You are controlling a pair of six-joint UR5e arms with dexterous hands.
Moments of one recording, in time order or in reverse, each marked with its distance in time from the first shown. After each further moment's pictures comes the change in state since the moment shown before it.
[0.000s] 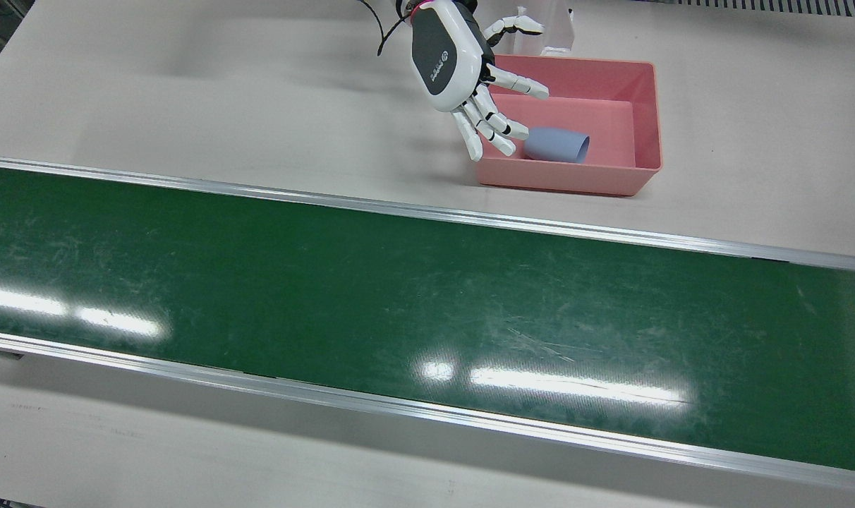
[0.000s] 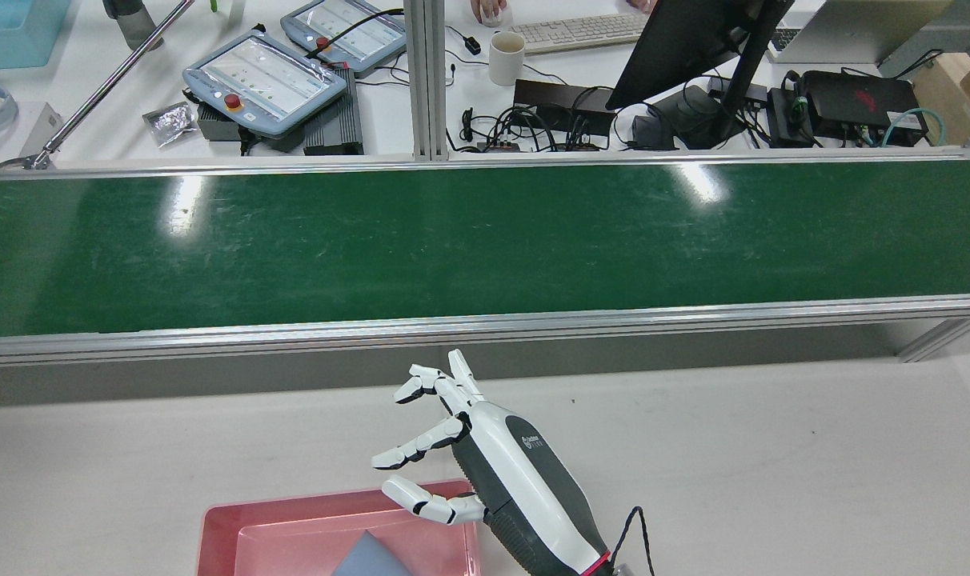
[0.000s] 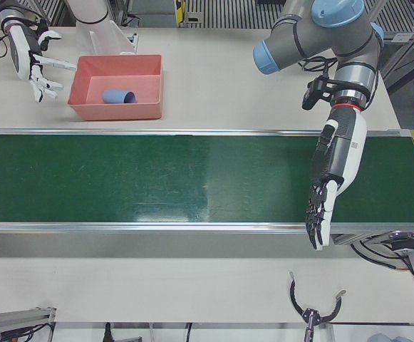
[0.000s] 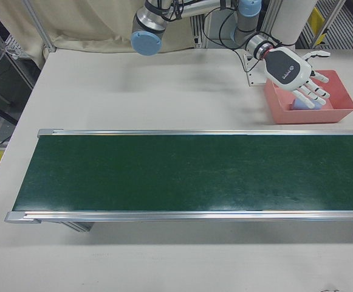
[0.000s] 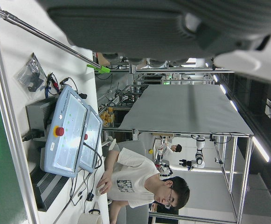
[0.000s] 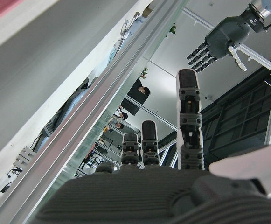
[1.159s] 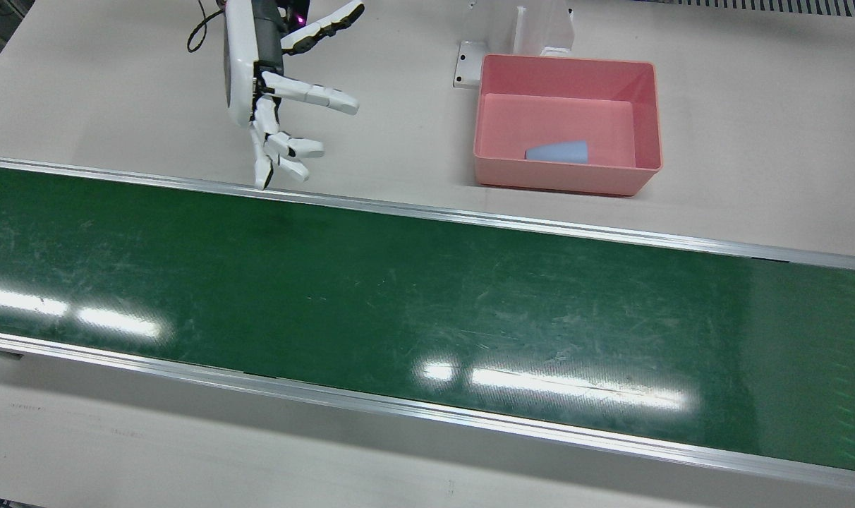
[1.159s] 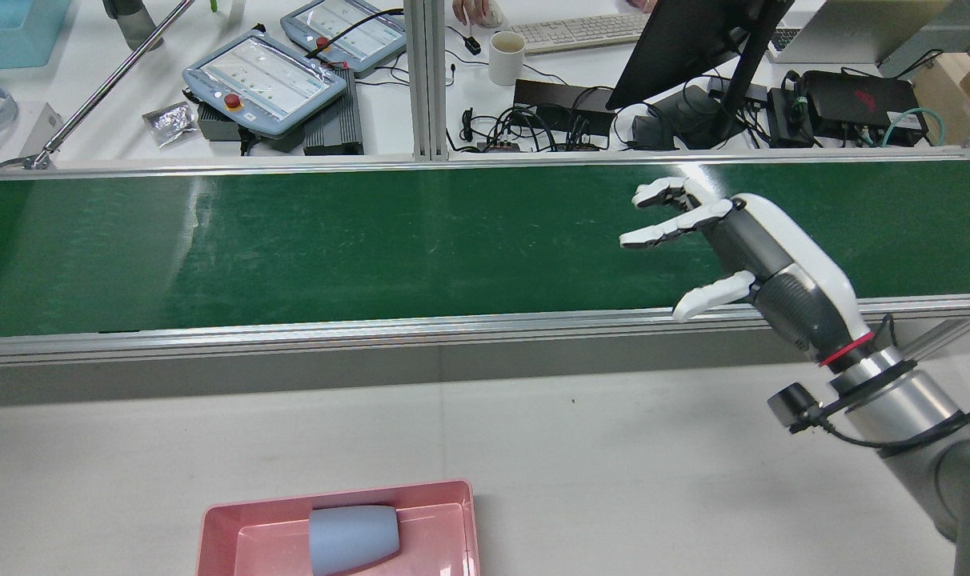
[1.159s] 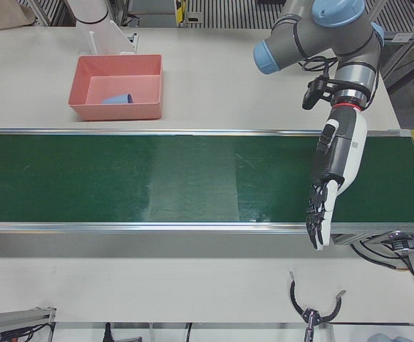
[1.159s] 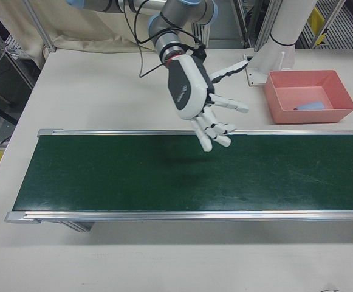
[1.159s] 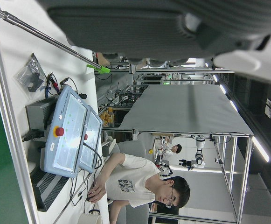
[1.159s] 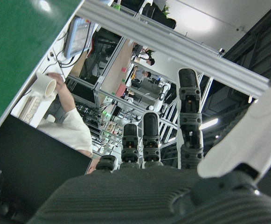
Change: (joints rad) left arm -0.001 0.001 0.000 -0.001 0.000 0.000; right arm 0.884 -0.330 0.094 -0.421 -0.563 0.897
